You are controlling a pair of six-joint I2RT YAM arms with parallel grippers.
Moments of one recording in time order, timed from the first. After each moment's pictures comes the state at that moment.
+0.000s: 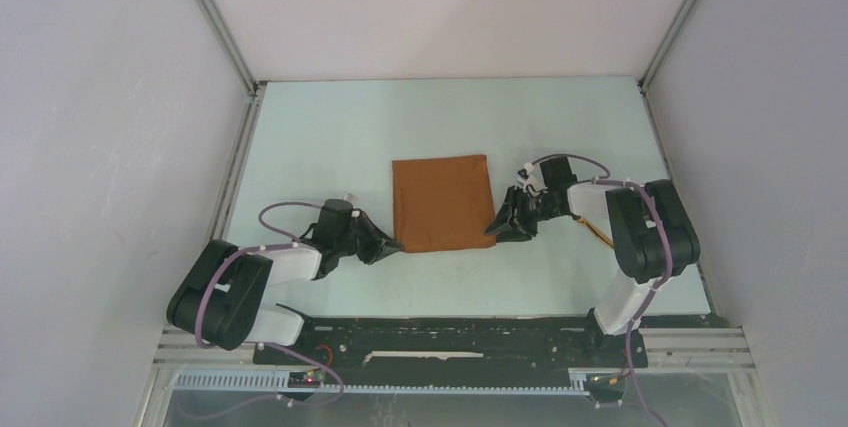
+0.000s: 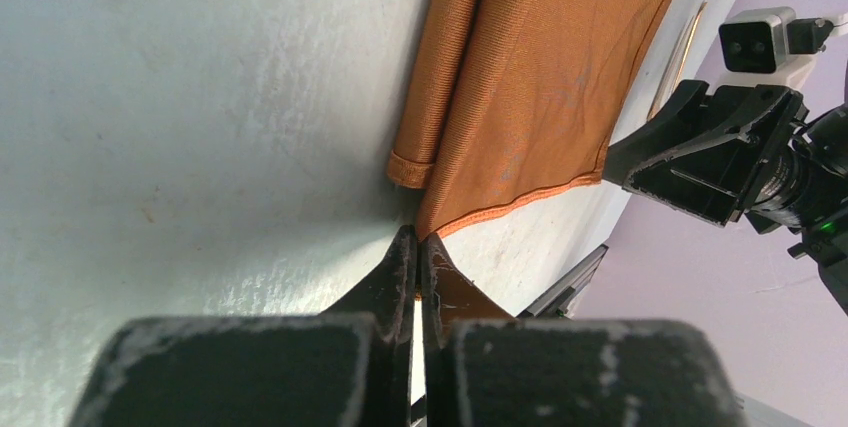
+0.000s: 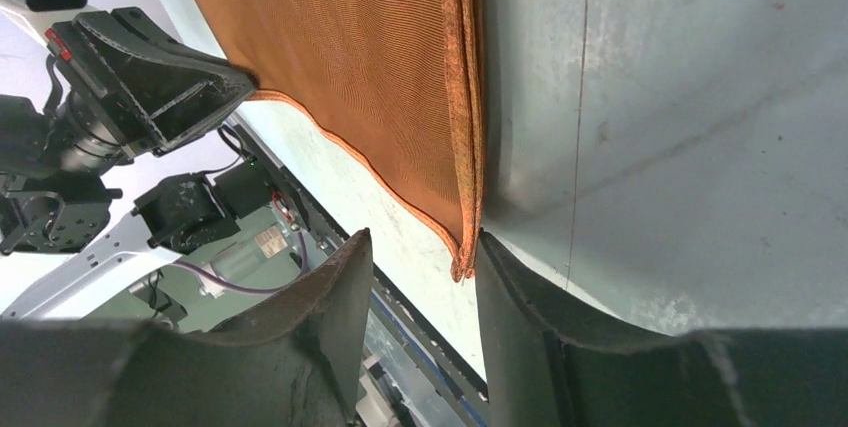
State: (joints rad) left arm -0.37 1.37 0.31 0.29 0.40 -1.12; right arm 0.20 1.75 0.80 -0.22 -0.83 0.54
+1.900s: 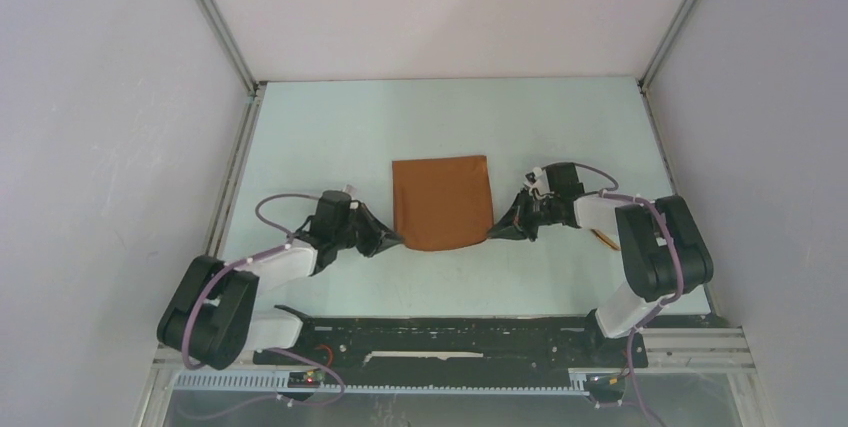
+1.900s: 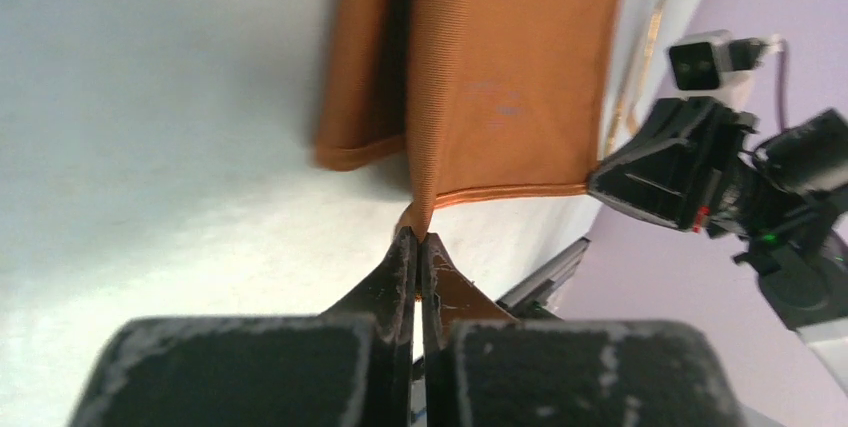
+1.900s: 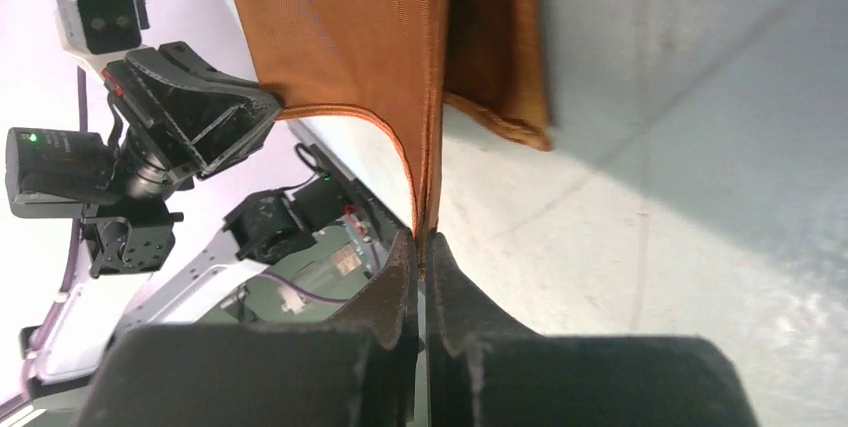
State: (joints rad) left arm -0.37 1.29 0.36 0.18 0.40 -1.12; right arm 0.21 1.65 0.68 -0.08 -0.84 0.78
